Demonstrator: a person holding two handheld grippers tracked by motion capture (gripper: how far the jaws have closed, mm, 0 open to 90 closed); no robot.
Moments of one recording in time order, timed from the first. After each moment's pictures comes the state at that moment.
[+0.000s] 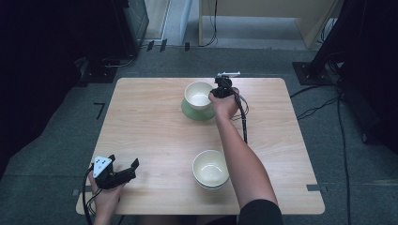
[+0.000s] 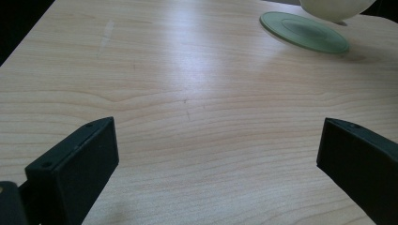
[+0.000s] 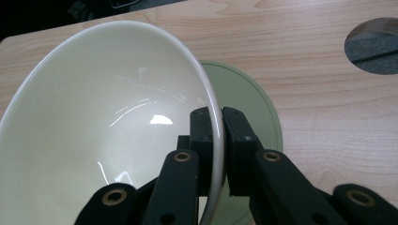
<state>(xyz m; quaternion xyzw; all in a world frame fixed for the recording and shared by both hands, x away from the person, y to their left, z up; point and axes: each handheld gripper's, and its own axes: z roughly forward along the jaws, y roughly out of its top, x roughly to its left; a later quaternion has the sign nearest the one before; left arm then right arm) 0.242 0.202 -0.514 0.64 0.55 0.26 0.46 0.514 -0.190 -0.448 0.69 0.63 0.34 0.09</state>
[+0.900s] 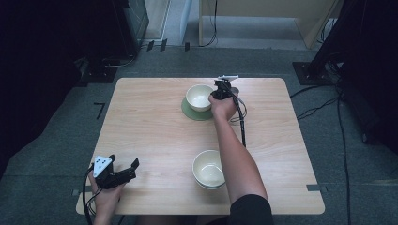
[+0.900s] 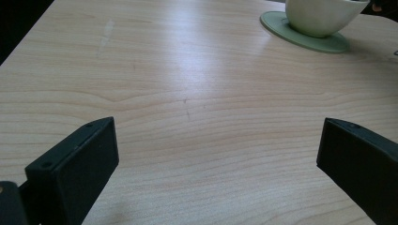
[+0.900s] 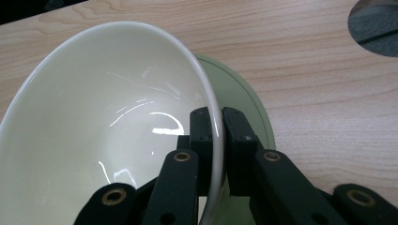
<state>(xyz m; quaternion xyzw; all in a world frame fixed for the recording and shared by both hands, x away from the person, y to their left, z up) 0.242 0.201 -0.514 0.64 0.55 0.26 0.46 0.530 -0.191 -0.478 0.72 0.61 0.32 0.08</state>
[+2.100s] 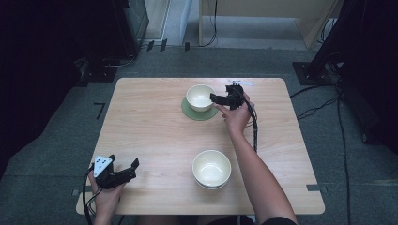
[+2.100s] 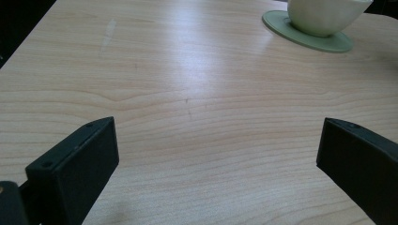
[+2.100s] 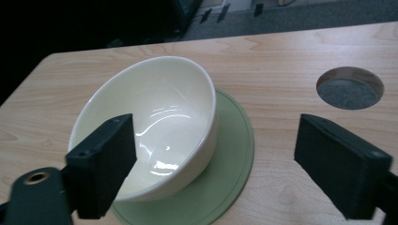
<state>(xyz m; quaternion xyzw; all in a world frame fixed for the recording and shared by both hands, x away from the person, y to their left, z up) 0.242 0.201 -0.514 0.64 0.55 0.26 0.46 0.475 -0.229 -0.457 0.61 0.64 0.45 0.15</state>
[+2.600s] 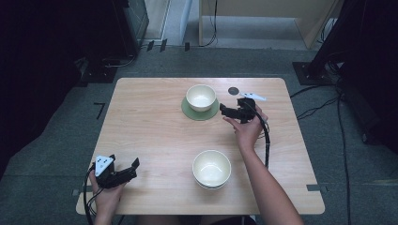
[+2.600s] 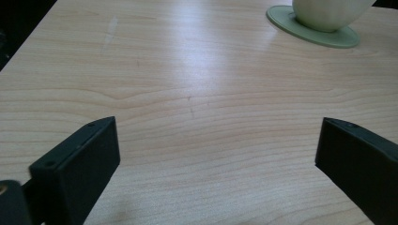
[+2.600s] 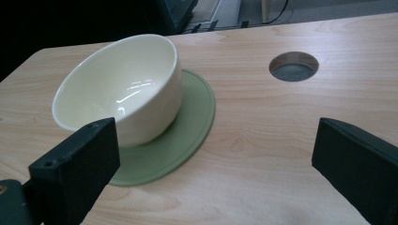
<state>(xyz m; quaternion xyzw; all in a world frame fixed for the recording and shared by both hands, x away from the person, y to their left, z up) 0.243 0.198 -0.514 0.65 0.56 0.27 0.45 0.425 -0.261 -0.470 0.60 0.63 0.45 0.19</state>
